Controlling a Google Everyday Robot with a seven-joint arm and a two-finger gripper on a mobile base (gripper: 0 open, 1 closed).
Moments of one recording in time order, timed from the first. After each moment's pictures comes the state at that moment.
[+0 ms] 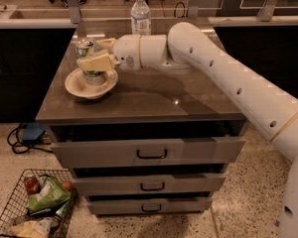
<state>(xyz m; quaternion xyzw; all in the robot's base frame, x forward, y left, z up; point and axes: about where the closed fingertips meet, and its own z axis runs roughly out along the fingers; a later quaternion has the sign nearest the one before) 0.656 0.145 0.917 -0.49 0.56 0.42 0.52</state>
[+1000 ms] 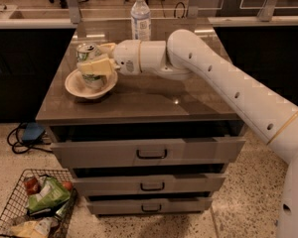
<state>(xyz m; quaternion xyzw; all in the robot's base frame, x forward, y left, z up) 0.657 0.145 0.907 -0.48 0.56 0.43 0.52</state>
